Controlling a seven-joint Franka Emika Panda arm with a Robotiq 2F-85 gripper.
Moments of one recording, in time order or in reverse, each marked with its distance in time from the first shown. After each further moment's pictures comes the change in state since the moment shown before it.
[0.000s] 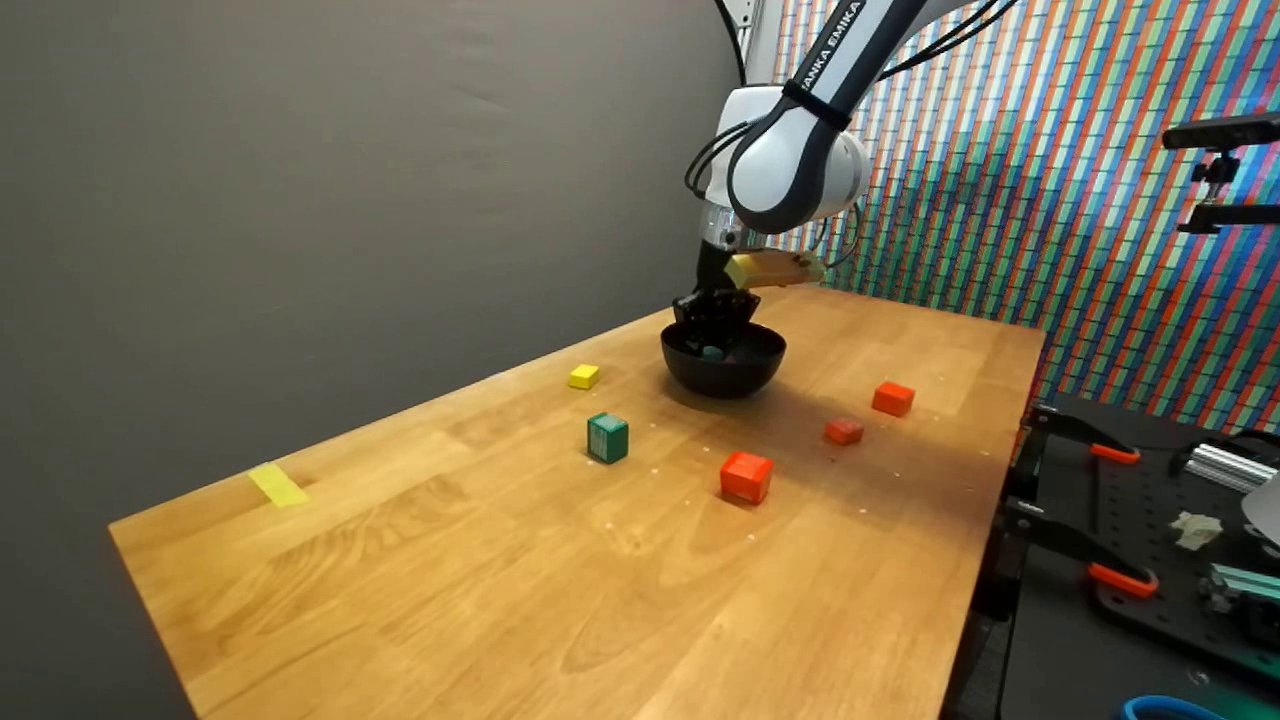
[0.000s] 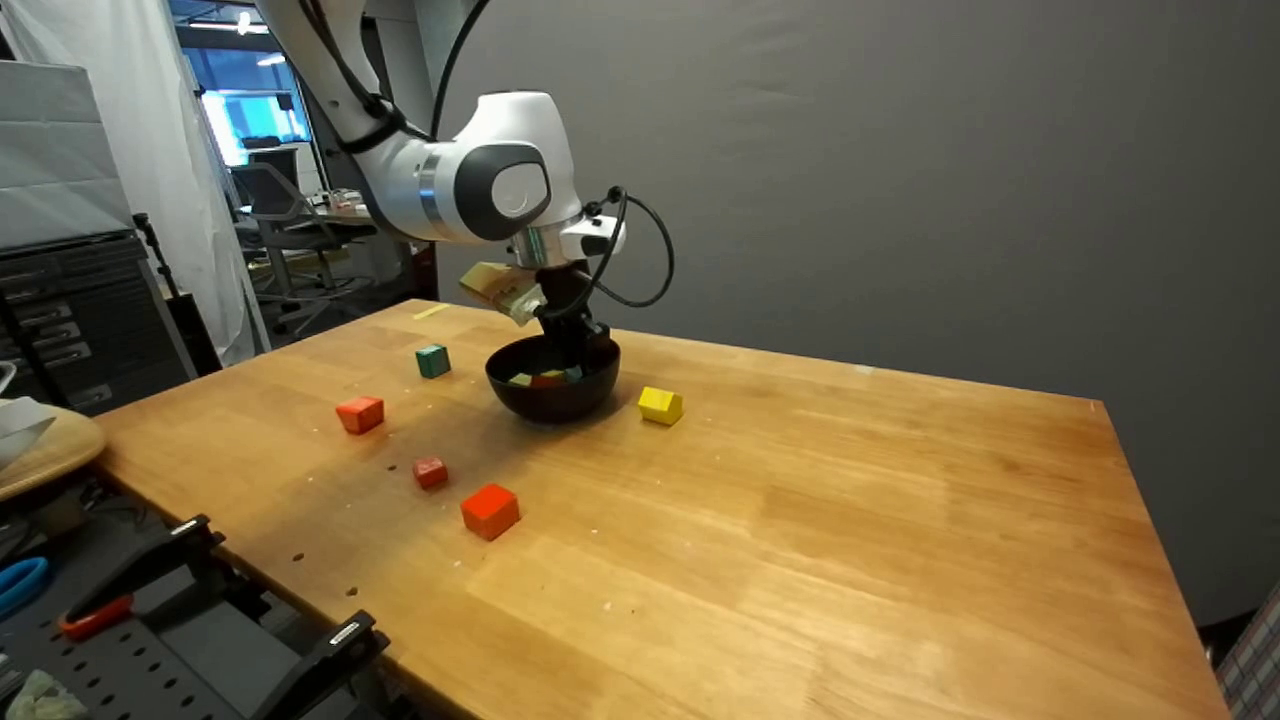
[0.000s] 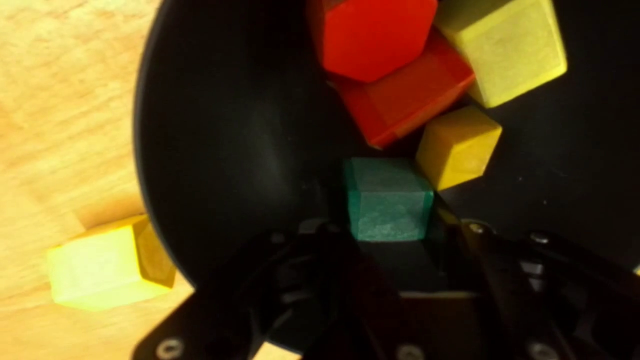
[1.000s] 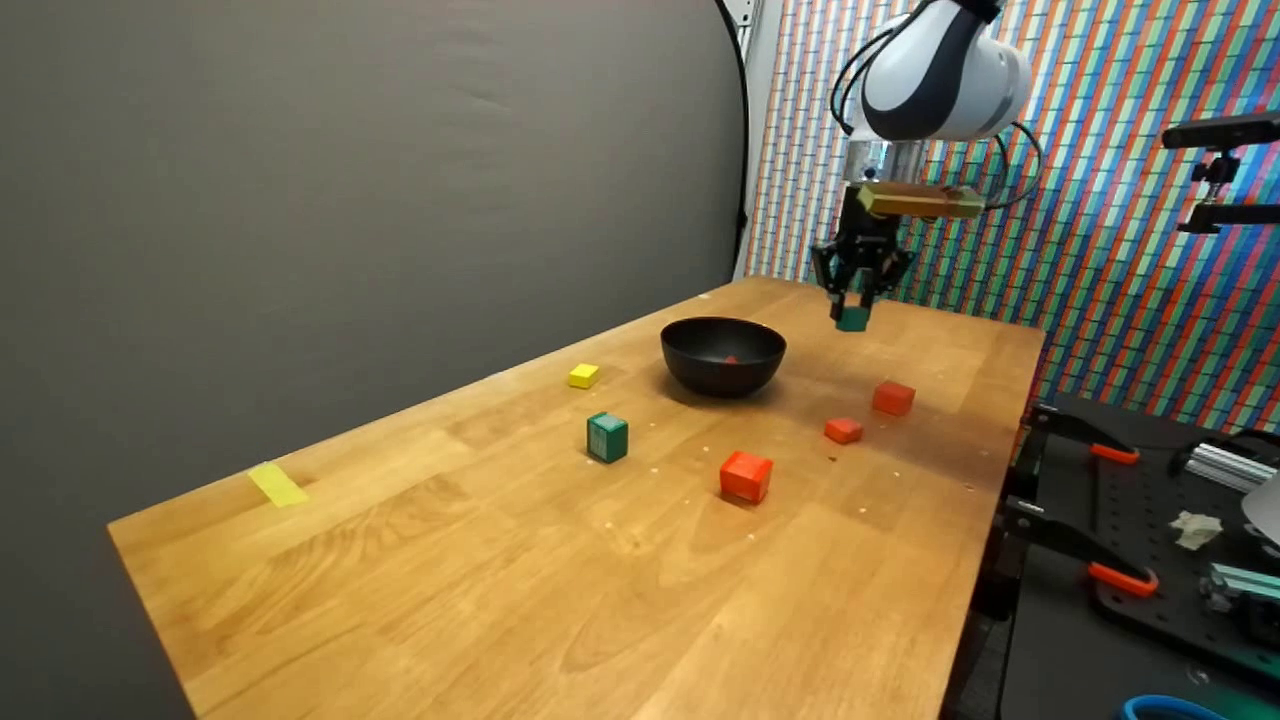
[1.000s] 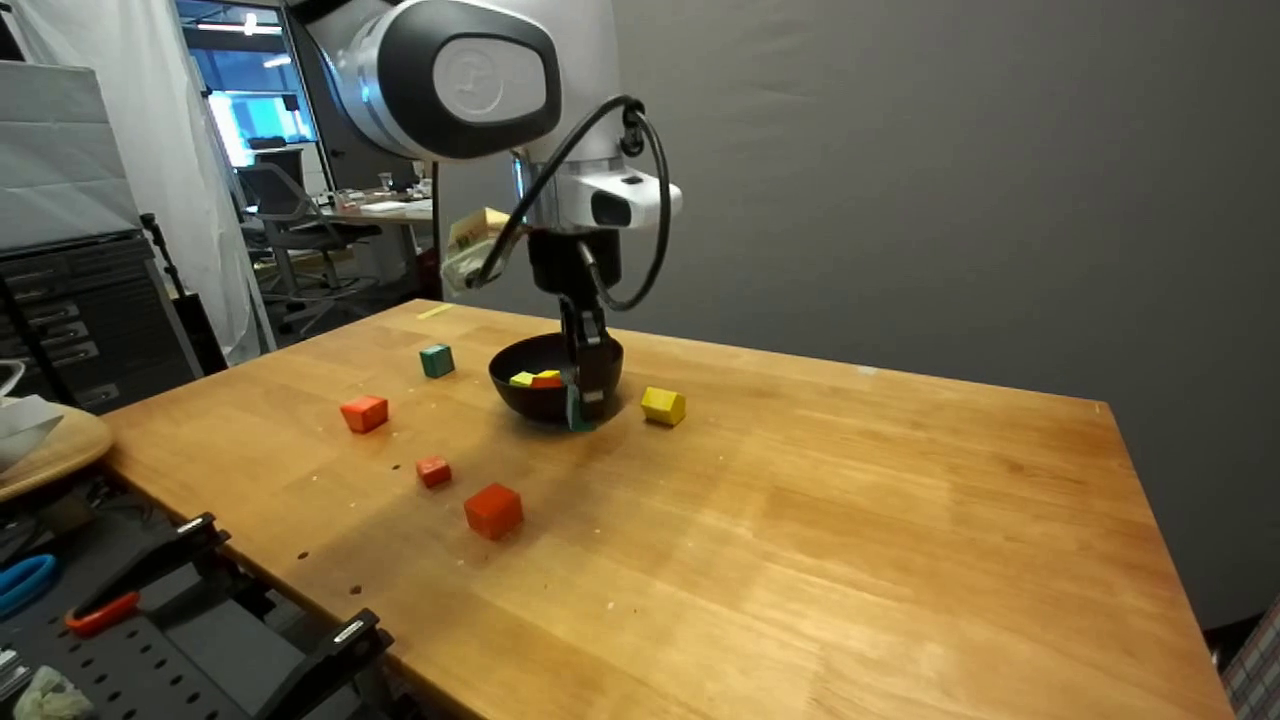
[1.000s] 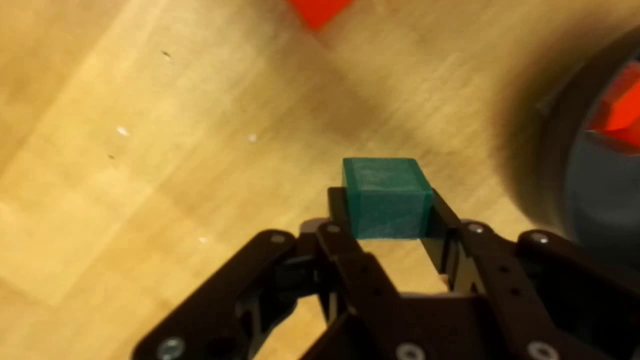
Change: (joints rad) arm -0.166 -0.397 -0.113 -0.383 0.090 -0.178 0.072
